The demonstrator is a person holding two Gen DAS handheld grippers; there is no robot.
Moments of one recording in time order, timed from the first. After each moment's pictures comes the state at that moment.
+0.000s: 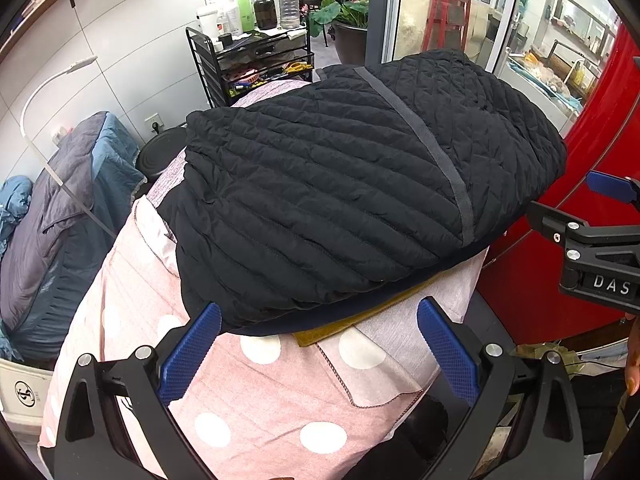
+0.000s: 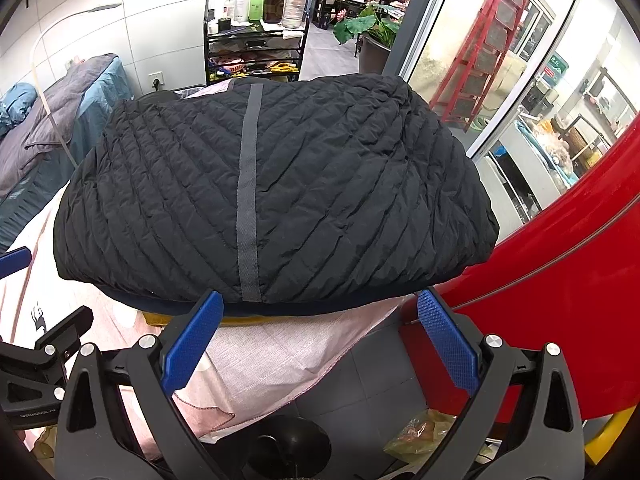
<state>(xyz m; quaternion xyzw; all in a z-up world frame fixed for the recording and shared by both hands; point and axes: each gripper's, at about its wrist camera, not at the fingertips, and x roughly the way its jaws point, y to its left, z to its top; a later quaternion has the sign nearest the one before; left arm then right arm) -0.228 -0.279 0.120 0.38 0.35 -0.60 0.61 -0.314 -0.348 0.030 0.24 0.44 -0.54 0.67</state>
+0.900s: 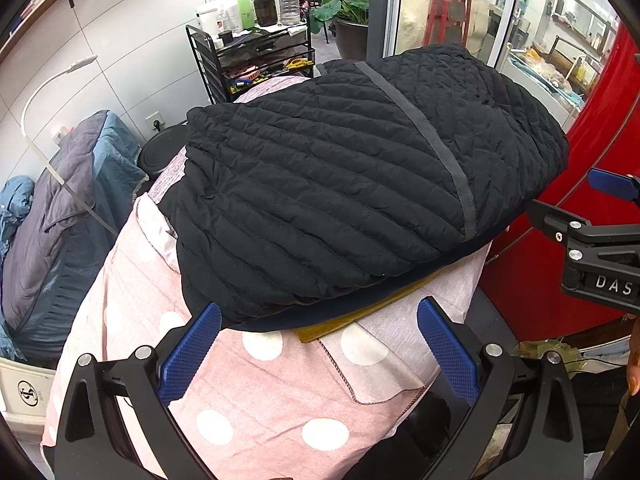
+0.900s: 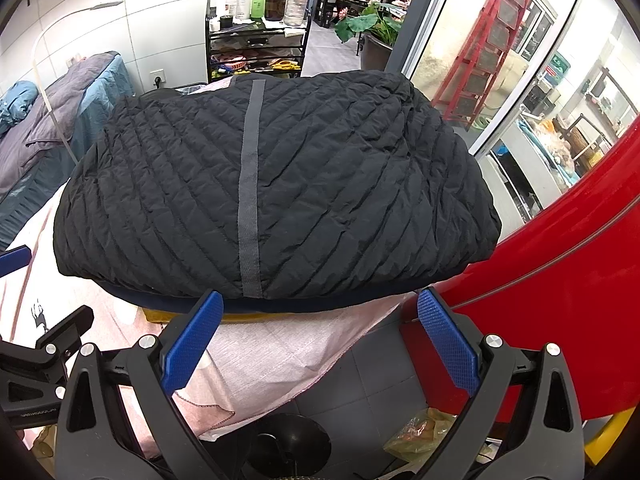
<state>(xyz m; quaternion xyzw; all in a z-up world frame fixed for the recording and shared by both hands) -0.231 -0.277 0.116 0.39 0.35 -0.60 0.61 -0.316 -0.345 0.023 0.24 0.45 -0.53 0.68</state>
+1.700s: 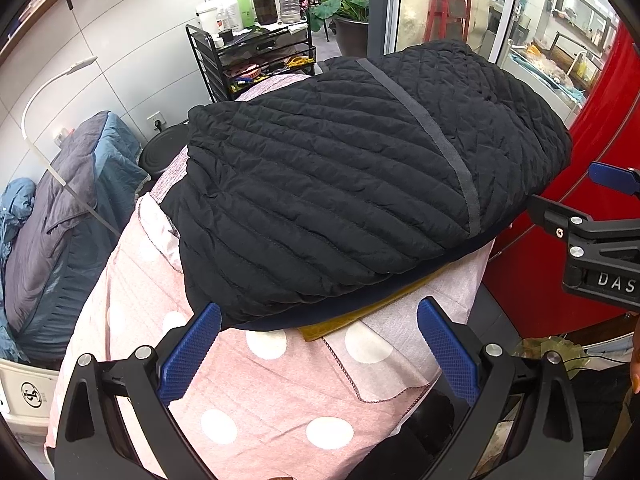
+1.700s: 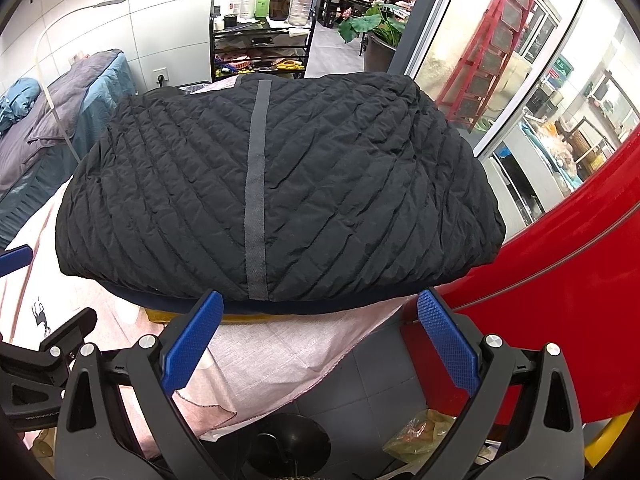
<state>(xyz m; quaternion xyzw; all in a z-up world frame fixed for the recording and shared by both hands) -0.226 -0.275 0.114 0.39 0.35 -0.60 0.61 -0.310 -0.351 0.023 0.24 0.45 -0.53 0.68</state>
